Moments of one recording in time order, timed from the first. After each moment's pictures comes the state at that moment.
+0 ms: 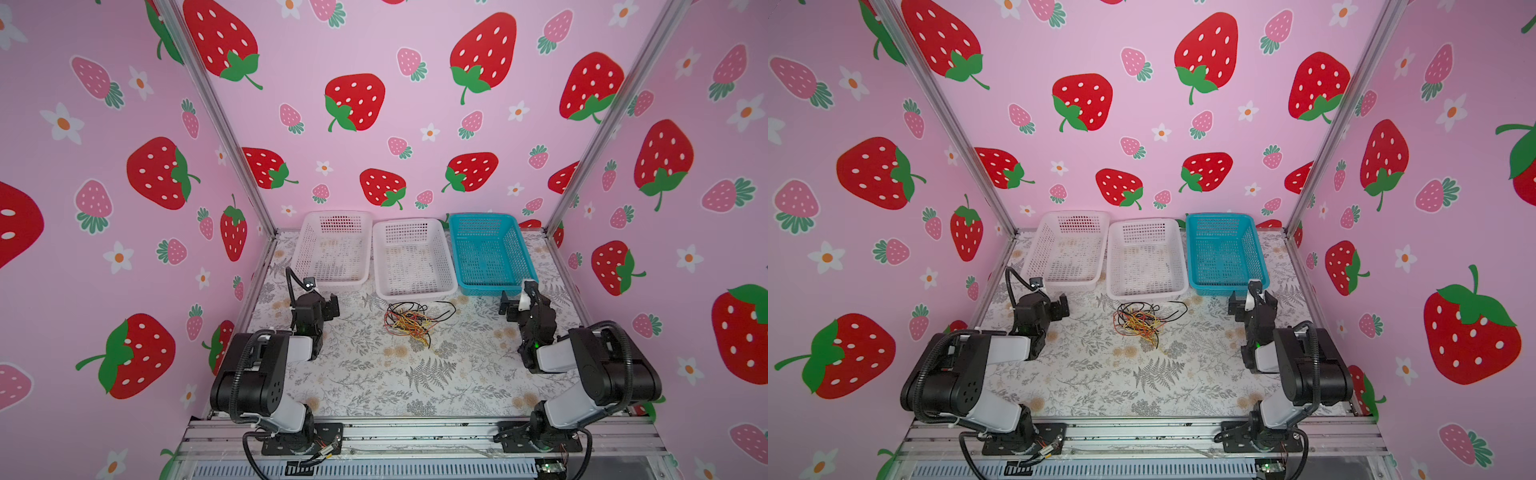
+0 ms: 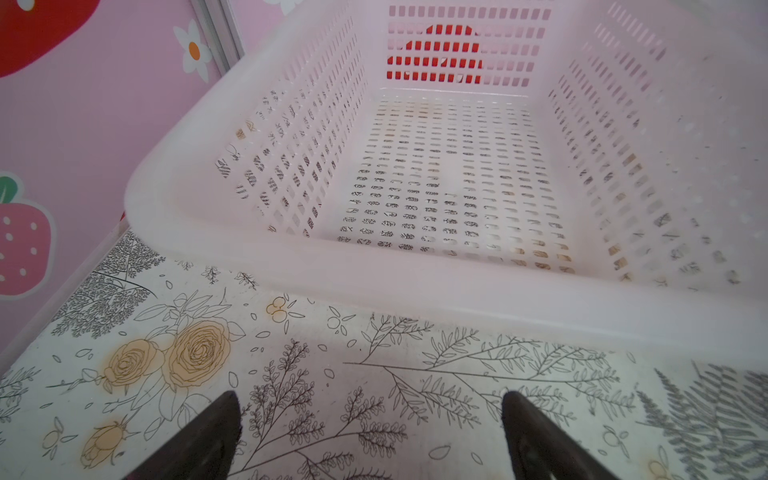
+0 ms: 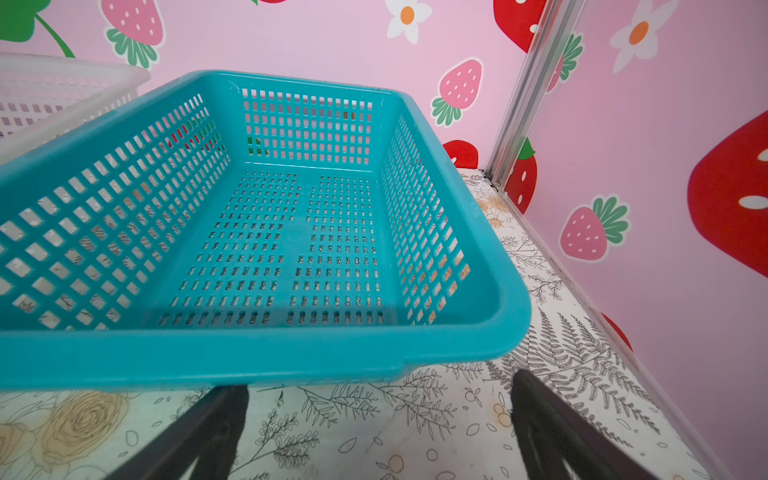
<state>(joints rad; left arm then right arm) -0.04 1.55 0.42 0.67 -0.21 -0.05 0.11 1.58 0.26 1.13 0.13 -0.10</state>
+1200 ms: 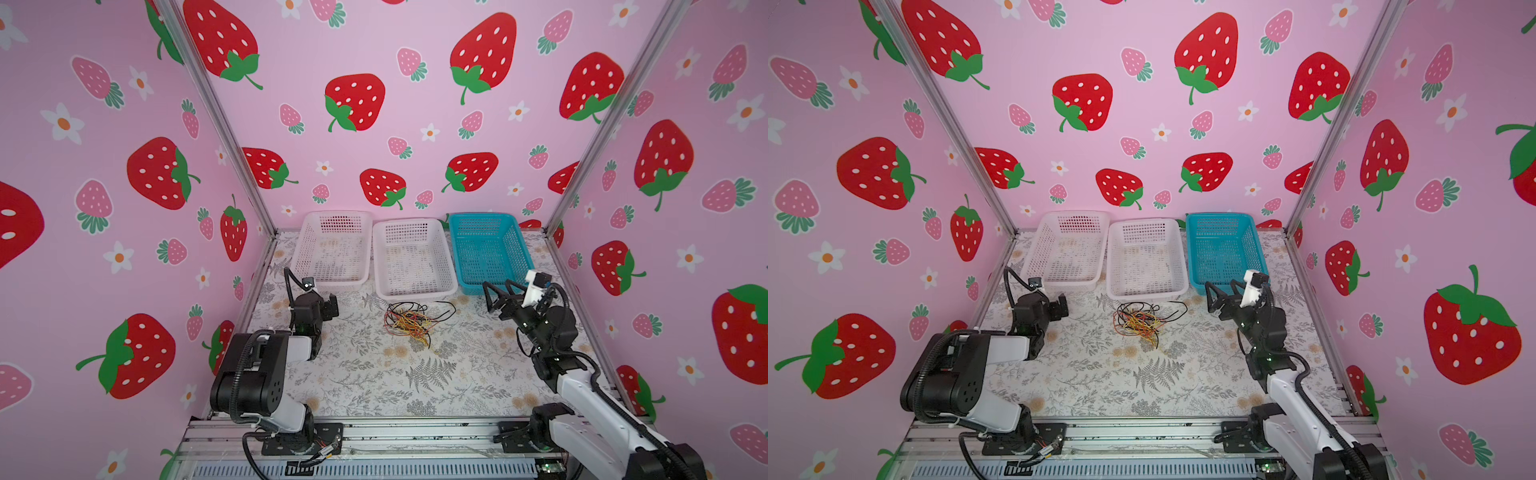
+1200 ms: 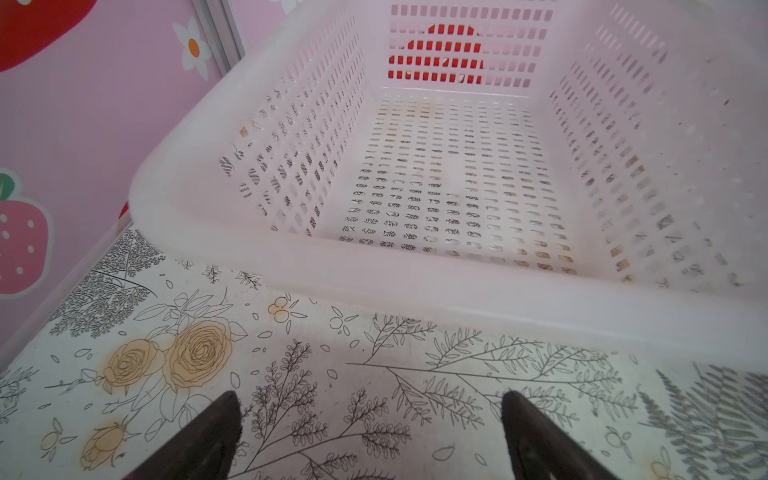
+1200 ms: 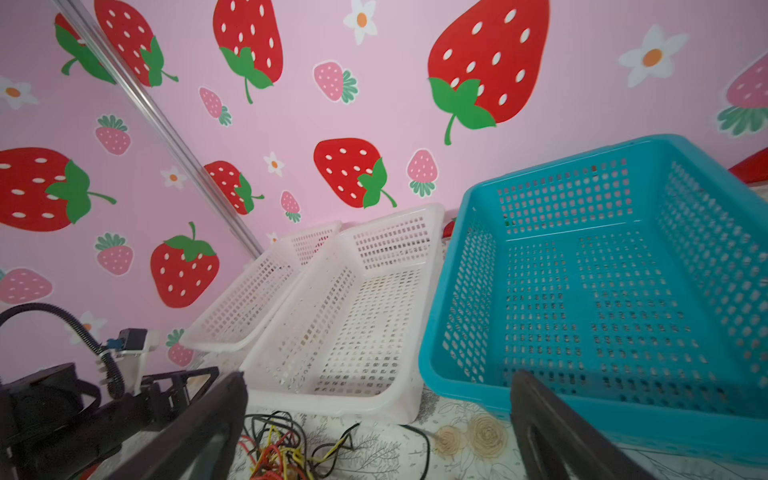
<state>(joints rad) -0.02 1.55 0.42 0.67 -0.18 -0.06 0.32 0.88 0.37 0.51 -0.29 0.43</state>
